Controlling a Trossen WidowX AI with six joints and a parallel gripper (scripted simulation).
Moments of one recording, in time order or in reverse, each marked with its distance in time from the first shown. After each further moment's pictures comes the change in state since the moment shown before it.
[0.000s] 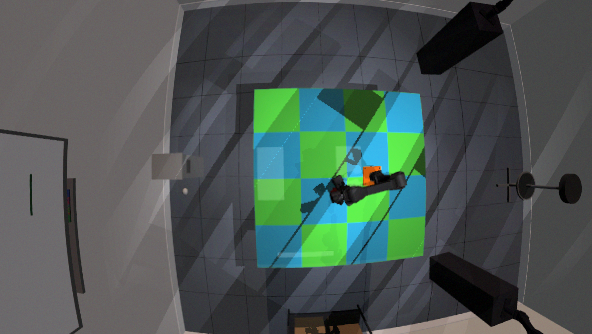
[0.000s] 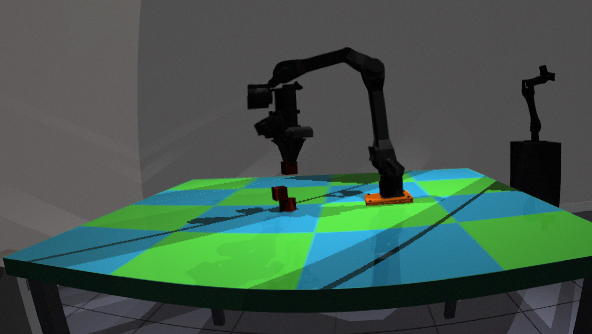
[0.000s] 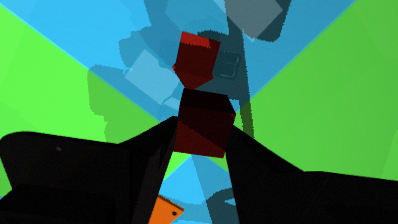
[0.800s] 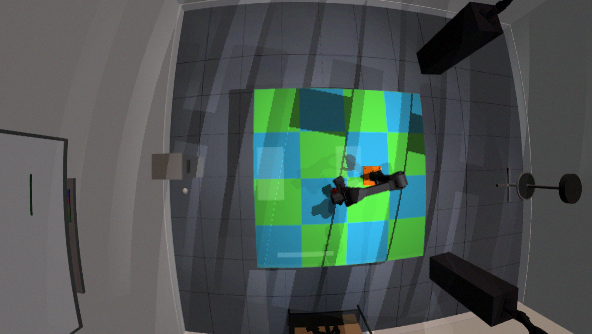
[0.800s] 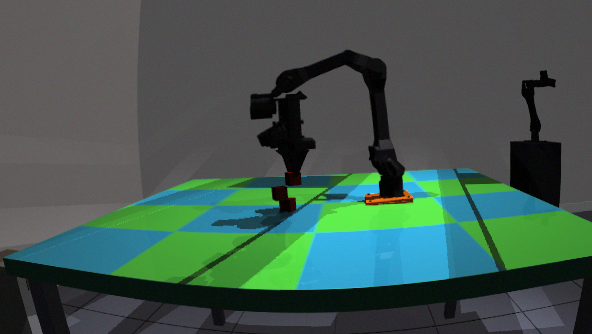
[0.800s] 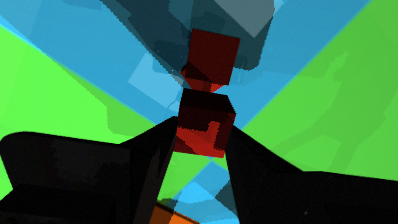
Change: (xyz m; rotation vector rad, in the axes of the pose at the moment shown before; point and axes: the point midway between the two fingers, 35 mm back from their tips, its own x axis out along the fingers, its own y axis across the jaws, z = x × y) arm 0.028 0.013 -0.004 0.068 0.001 0.001
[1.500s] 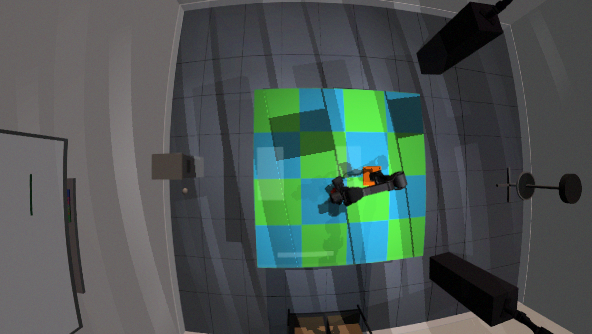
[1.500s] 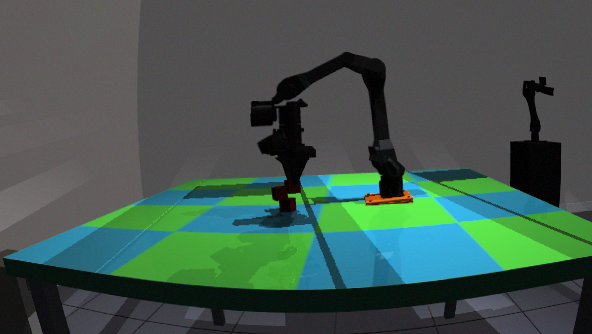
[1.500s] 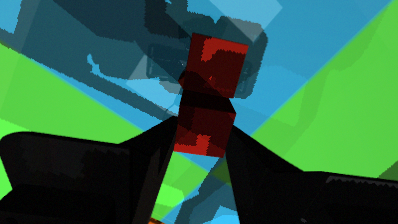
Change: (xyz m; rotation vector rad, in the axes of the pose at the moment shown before) arm 0.020 0.000 0.002 -0.016 -0.015 -0.003
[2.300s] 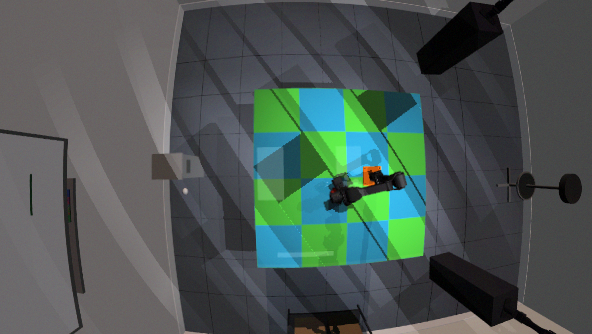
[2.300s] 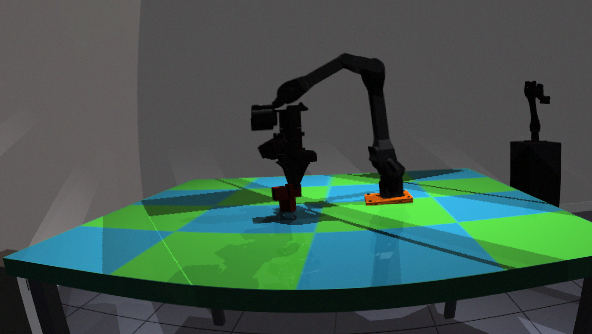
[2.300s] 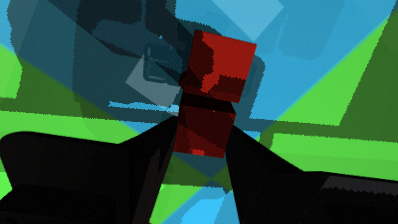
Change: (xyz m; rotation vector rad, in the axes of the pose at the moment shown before) arm 0.011 0.001 -0.001 -0.009 0.005 0.001
